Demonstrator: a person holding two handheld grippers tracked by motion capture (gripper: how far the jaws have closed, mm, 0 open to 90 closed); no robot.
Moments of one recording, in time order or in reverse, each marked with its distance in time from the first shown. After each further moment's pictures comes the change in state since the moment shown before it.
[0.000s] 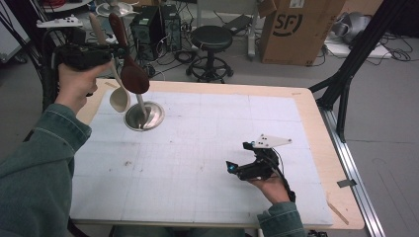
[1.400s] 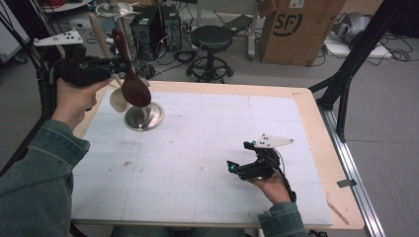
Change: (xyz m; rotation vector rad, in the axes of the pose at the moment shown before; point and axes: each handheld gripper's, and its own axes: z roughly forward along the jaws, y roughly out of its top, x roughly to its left) left arm -0.031 -0.014 -0.017 0.001 -0.071 0.056; right arm -0.001 0.000 -0.003 -0.015 0.000 0.003
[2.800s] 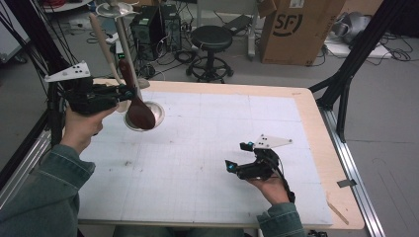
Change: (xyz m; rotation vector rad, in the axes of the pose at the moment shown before) left arm -0.020 -0.058 -0.005 -0.001 -0.060 -0.020; right arm 0.004 0.001 0.001 -0.001 0.018 -0.005
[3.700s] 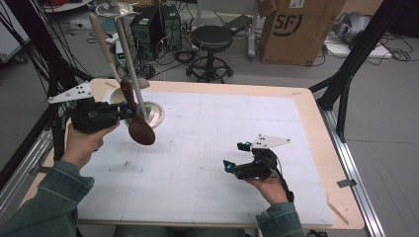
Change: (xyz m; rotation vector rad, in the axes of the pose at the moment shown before) left arm -0.008 -0.039 -0.007 0.029 -0.031 -0.013; right arm 0.005 0.005 0.002 0.005 0.011 -0.022
